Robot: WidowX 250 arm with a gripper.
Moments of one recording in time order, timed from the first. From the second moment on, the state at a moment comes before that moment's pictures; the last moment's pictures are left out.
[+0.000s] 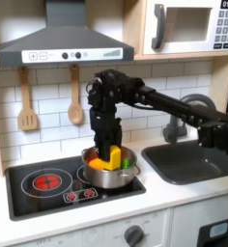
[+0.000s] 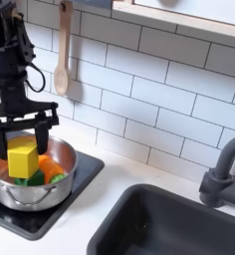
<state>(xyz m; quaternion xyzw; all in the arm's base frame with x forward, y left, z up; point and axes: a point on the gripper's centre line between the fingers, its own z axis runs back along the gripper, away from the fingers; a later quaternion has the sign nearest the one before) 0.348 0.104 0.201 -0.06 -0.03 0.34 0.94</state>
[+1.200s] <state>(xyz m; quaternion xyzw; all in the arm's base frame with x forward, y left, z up) 0.362 0.137 0.197 -0.04 -0.05 0.36 0.93</state>
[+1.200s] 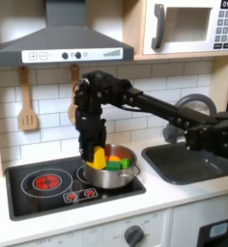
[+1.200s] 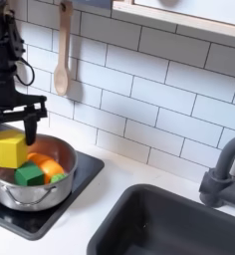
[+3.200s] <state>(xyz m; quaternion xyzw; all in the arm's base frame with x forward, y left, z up) 0.358 0.110 0.191 -0.06 -0.03 0.35 0.94</state>
